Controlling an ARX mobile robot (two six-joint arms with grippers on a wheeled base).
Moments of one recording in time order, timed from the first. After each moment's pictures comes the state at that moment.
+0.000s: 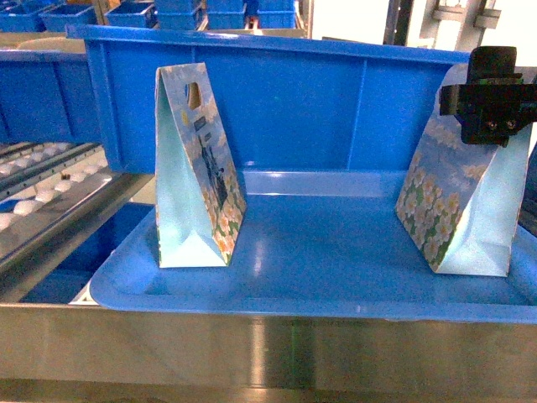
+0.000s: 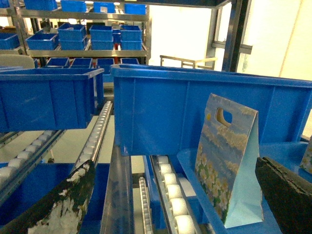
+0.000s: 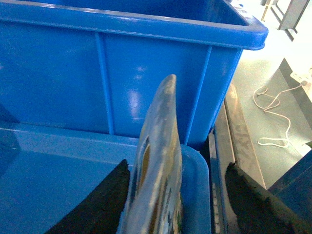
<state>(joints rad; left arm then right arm) -0.11 0.69 0.13 0.64 0.03 -0.05 0.24 1.57 0.81 0.44 0.10 0.08</state>
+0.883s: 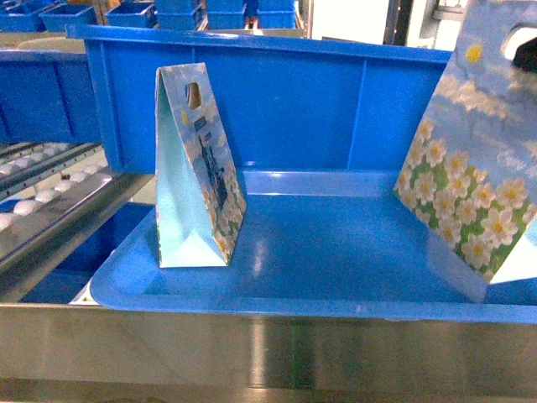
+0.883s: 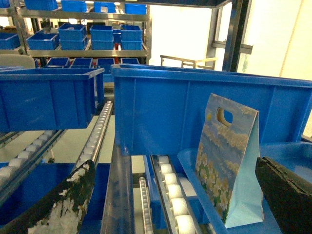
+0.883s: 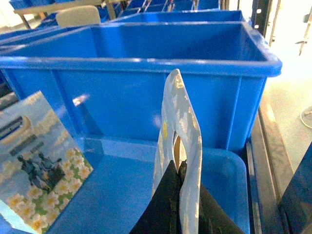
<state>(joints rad) -0.11 0.69 0.13 0.64 0.03 -0.05 0.26 1.25 0.65 0.40 -0.03 0.19</state>
